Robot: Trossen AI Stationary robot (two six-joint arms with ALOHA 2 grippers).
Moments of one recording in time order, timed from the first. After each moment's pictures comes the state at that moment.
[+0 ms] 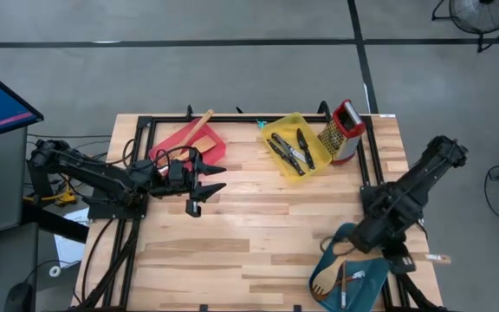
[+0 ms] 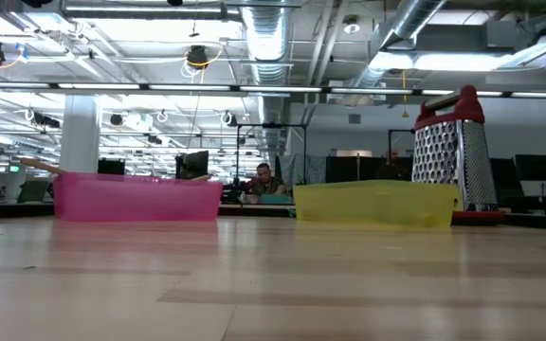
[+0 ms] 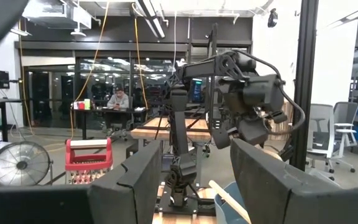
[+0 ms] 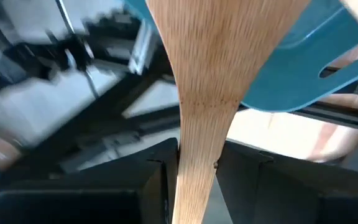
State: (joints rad) left arm -0.23 1.07 0.59 0.78 -0.29 0.05; right arm 0.73 1.33 1.39 -1.57 -0.60 0.71
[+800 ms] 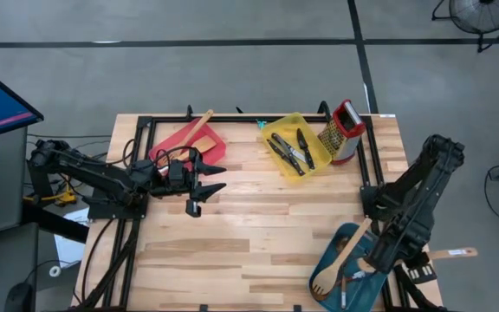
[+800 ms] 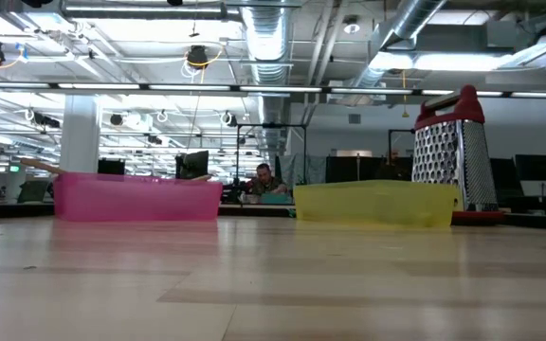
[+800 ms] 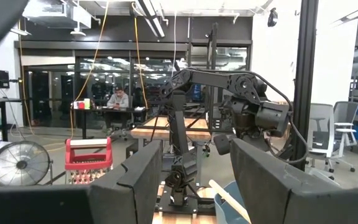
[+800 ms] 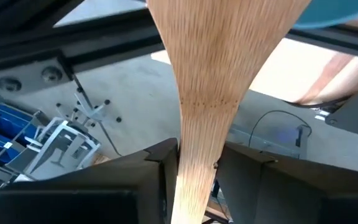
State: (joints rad) left arm -0.23 1.07 0.59 0.78 -0.29 0.05; right arm 0.98 1.34 1.20 -1.57 -0.71 0.75
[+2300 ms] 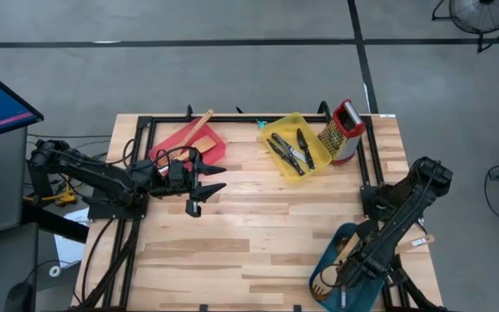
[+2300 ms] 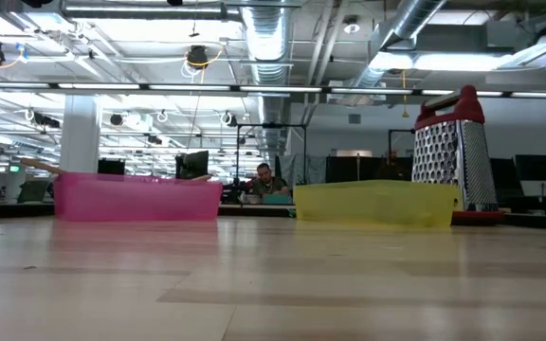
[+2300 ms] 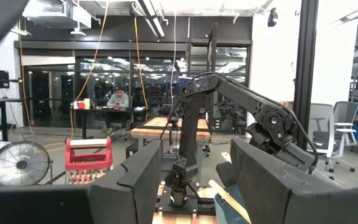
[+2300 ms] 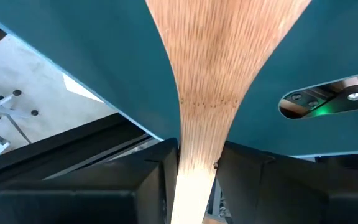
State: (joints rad) left arm -0.23 1.07 0.59 0.78 -0.29 0.05; right arm 0.91 1.66 1.20 -1.57 -0.46 0.39
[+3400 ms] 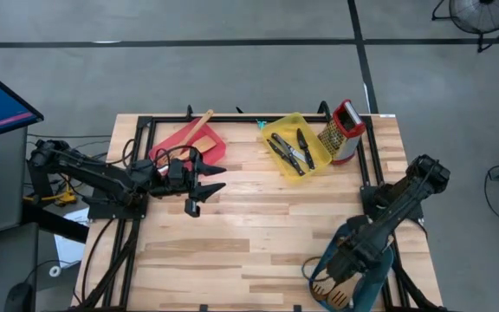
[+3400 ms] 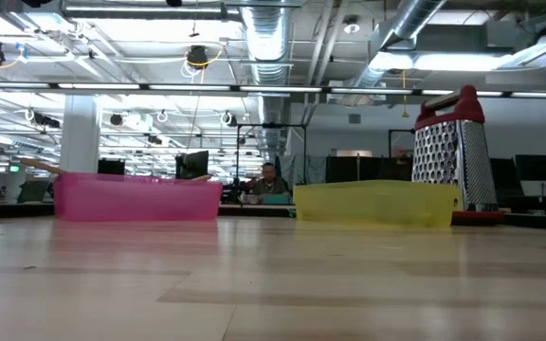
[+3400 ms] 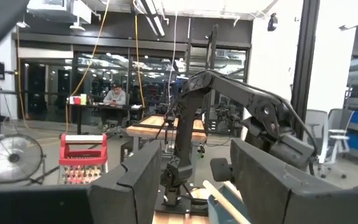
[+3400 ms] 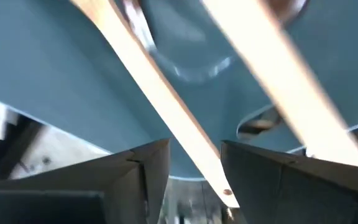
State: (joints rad) left arm -0.23 1.07 0.59 0.78 -0.29 0.00; right arm 0.80 1.66 1.31 -1.57 -0.34 0.58
